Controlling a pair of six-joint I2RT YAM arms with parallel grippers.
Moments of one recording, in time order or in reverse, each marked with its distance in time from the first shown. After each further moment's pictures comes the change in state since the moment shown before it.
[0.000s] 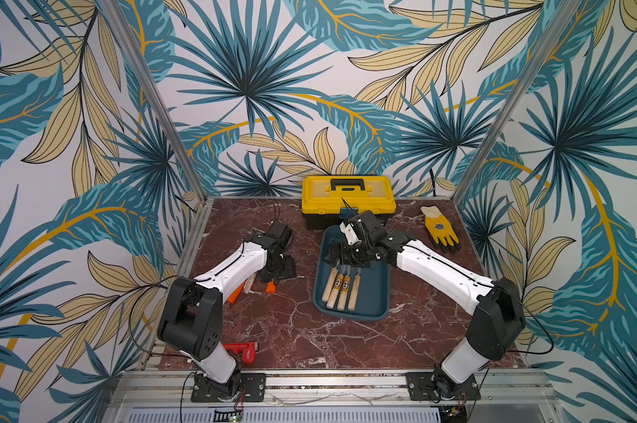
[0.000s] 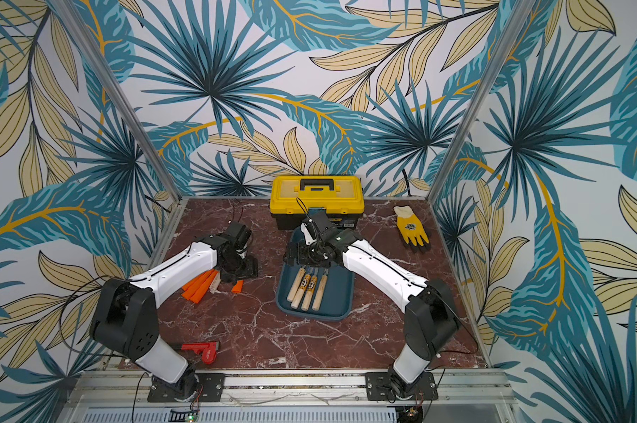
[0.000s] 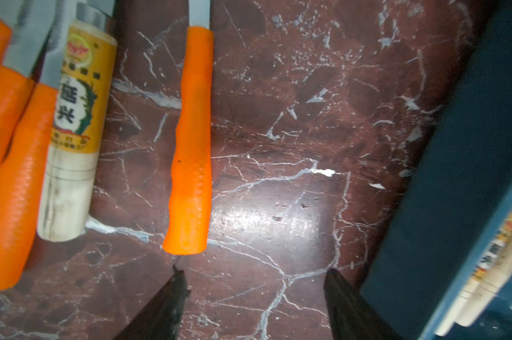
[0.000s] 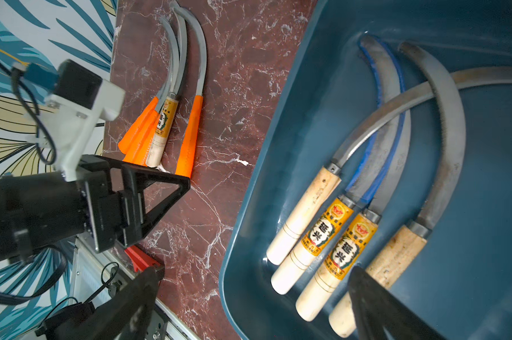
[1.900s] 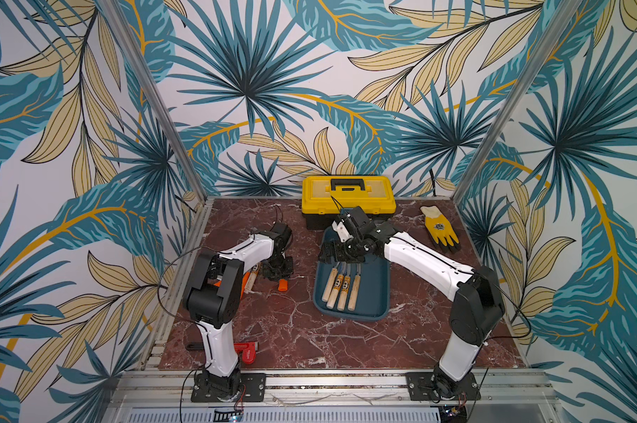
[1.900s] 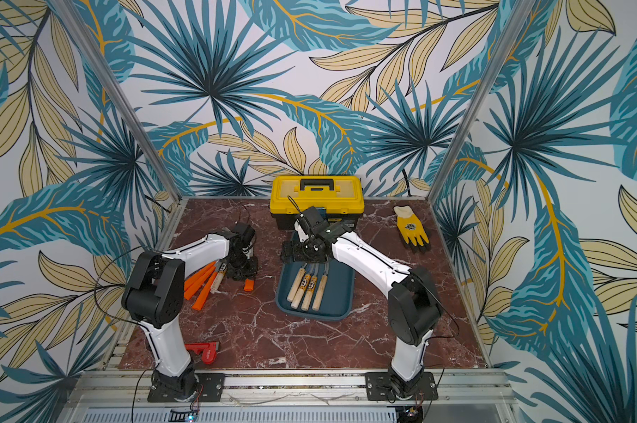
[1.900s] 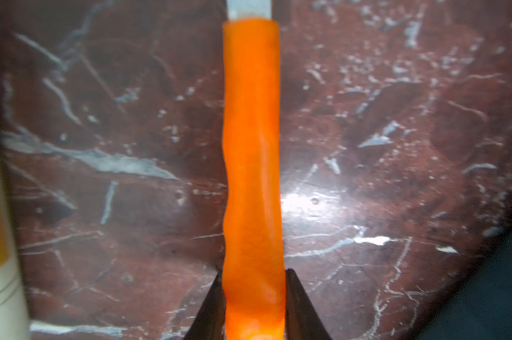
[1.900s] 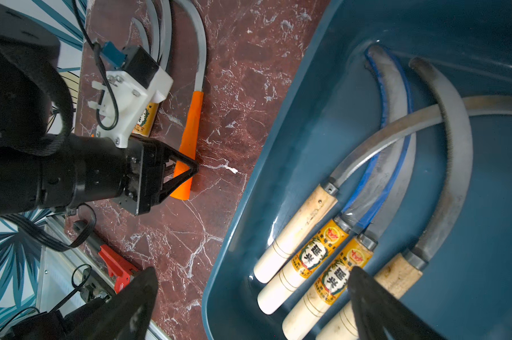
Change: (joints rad) left arm 0.043 0.236 0.090 0.033 0.086 0.100; right arm 0.000 0.119 0.121 -0.072 0.022 -0.082
